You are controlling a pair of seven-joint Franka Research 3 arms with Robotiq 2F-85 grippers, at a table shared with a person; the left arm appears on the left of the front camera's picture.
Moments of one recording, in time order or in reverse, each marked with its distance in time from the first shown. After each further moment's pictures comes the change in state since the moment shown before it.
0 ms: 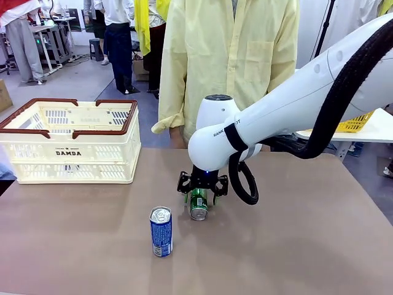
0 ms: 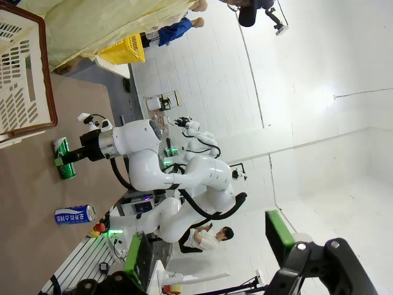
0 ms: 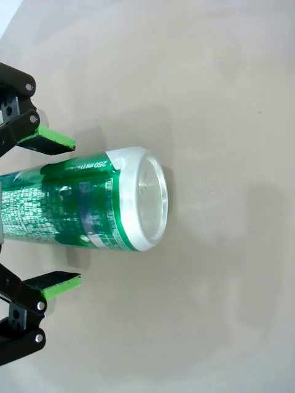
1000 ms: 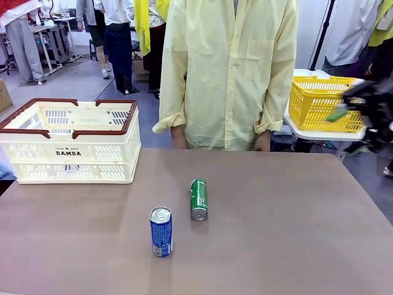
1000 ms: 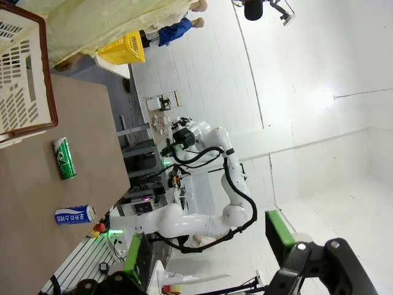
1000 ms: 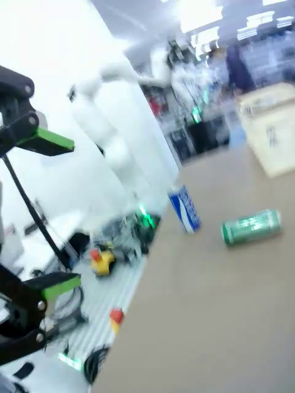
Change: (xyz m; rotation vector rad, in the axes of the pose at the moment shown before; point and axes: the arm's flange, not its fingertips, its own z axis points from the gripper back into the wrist) left arm 0.000 0.001 0.001 0.000 -0.001 0.002; right arm -0.078 -0.416 0.255 0.965 0.232 -0.088
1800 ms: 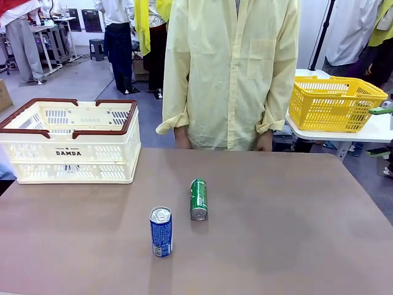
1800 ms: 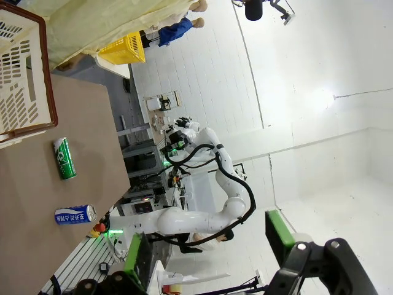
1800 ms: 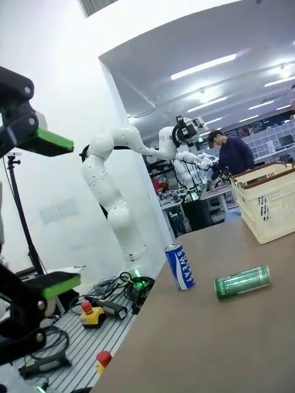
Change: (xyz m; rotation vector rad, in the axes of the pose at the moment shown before) left arm 0.000 0.000 0.000 0.000 0.000 0.000; right arm 0.001 -0.057 0.025 0.289 -0.031 -0.010
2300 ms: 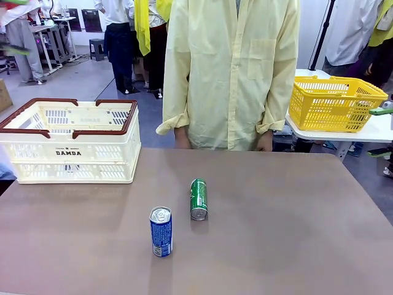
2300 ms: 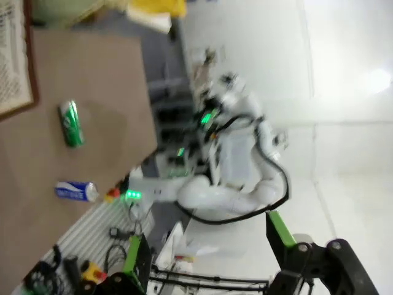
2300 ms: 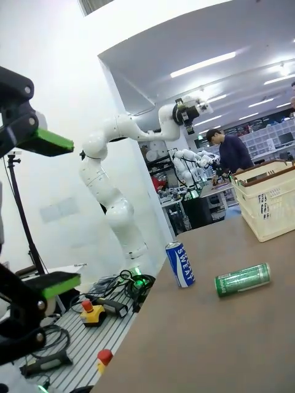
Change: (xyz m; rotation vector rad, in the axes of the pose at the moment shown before) left arm 0.036 -0.057 -0.166 0.269 0.232 0.067; right arm -0.001 0.000 0.001 -0.007 0.000 -0.002
